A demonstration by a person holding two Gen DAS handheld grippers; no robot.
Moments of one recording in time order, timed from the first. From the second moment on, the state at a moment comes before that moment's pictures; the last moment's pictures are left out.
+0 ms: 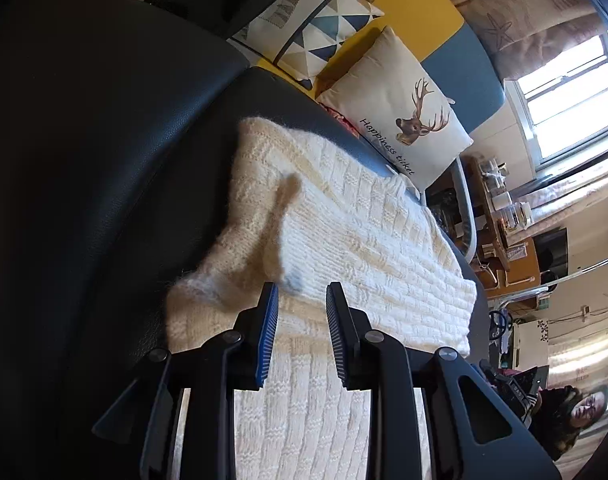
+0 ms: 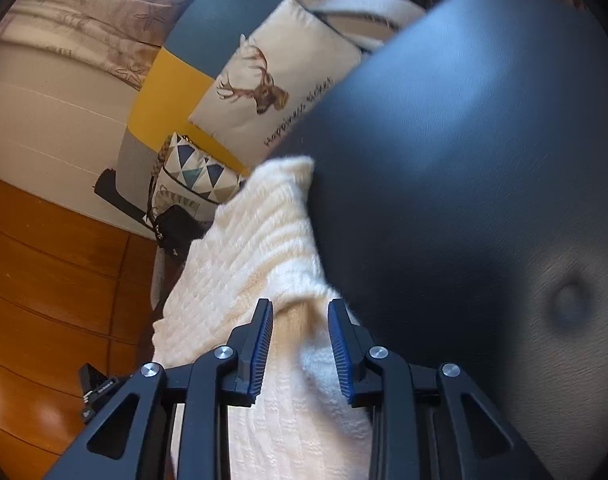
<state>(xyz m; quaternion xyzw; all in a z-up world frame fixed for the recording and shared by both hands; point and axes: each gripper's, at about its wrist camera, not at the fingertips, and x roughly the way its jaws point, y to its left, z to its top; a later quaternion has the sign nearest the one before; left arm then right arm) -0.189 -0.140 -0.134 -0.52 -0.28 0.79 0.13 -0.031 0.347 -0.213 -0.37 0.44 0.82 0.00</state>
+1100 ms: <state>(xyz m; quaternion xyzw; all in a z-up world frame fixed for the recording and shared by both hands) -0.175 -0.045 -0.109 -0.49 -0.22 0.81 0.24 -0.162 0.358 -0.204 -0.46 0.30 0.84 0.01</state>
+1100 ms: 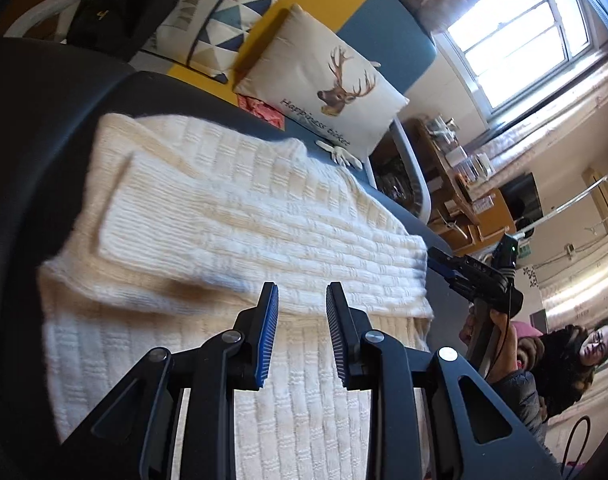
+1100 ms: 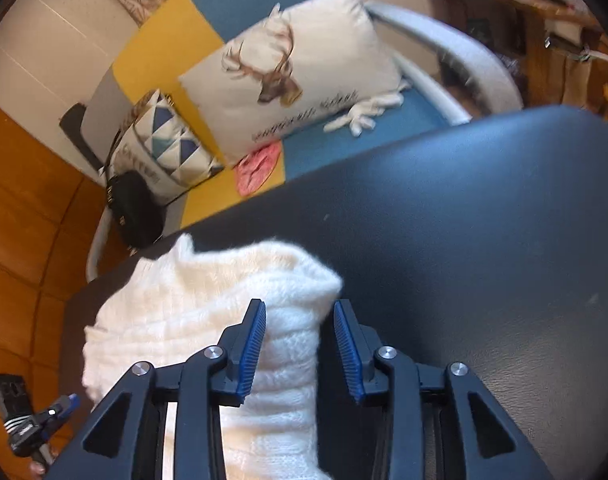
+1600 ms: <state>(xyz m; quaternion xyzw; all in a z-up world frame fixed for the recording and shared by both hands) -0.162 -0.033 -0.115 -0.51 -0.21 0.80 0.25 -0.187 0.314 -0.209 -0.51 0.16 0.85 0.04</state>
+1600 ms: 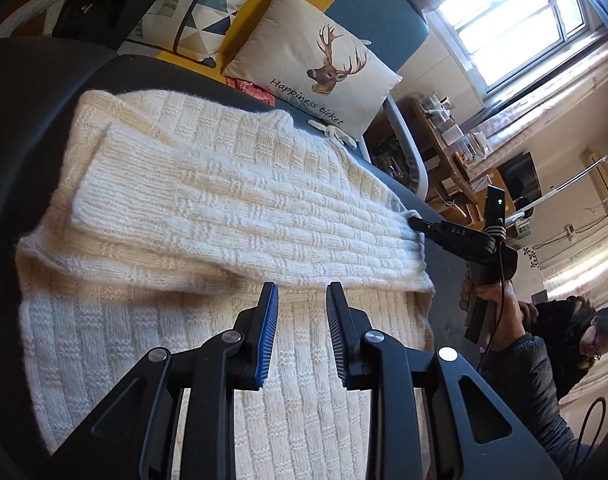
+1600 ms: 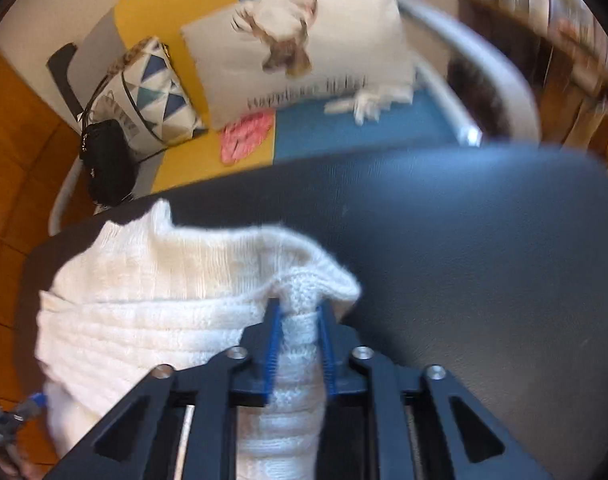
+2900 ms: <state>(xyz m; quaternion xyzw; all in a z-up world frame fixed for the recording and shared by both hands) -0.248 0.181 -0.140 -0.56 -0.07 0.75 0.35 -0.070 0.281 -0.198 -0.44 0.03 0.89 -0.03</state>
